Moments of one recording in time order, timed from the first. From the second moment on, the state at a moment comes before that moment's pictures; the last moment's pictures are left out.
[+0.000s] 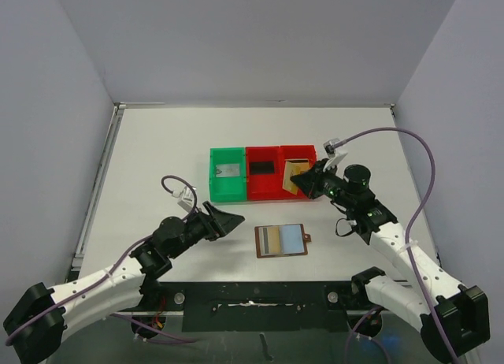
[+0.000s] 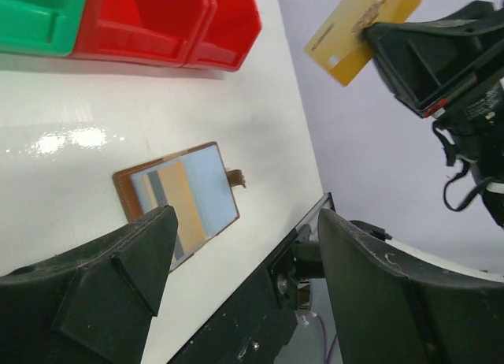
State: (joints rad) left arm -0.85 0.76 0.18 0.45 -0.02 -1.11; right arm 0.40 0.96 0.63 0.07 -0.39 0.41
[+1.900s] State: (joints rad) left arm -0.85 0.56 0.30 -0.05 -0.09 -1.01; right arm 0.40 1.79 0.98 0.15 -0.01 -1.07
